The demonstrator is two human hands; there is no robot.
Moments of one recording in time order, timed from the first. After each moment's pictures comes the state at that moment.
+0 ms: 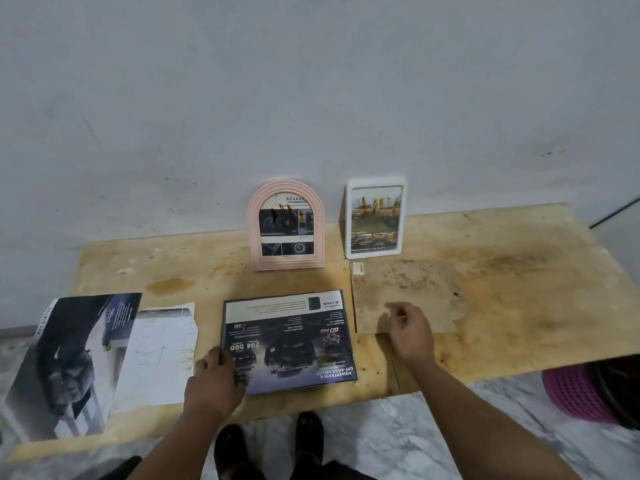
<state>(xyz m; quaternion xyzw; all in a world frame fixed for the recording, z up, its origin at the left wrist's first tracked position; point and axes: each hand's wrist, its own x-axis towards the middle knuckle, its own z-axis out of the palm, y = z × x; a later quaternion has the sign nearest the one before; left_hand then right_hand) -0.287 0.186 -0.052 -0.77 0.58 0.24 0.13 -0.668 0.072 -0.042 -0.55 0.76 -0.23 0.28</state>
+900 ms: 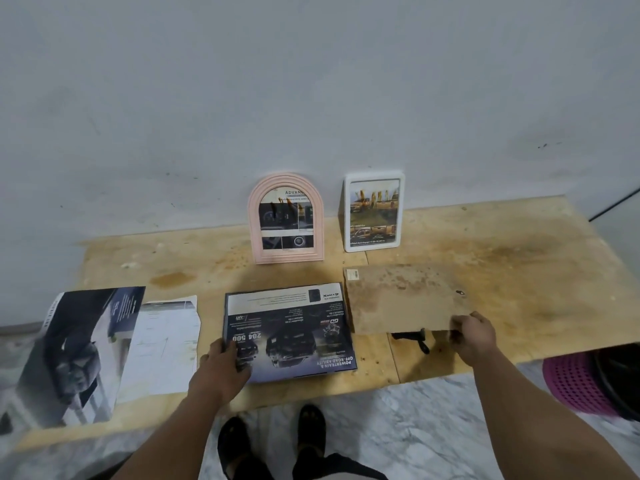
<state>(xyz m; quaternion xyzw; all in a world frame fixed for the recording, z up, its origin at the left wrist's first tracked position) -0.287 0.181 -0.051 -0.77 0.54 0.33 0.07 -0.777 0.069 -0.023 -0.05 0.78 -0.40 0.48</state>
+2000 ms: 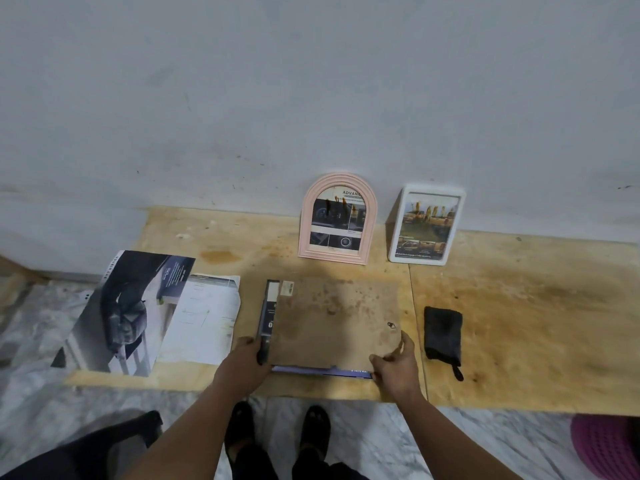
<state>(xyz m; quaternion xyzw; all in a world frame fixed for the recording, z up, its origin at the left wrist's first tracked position) -0.263 0.207 -0.070 -0.77 0.49 0.40 -0.02 -0.584 0.137 -0.059 -0.38 0.72 -0.26 0.52</state>
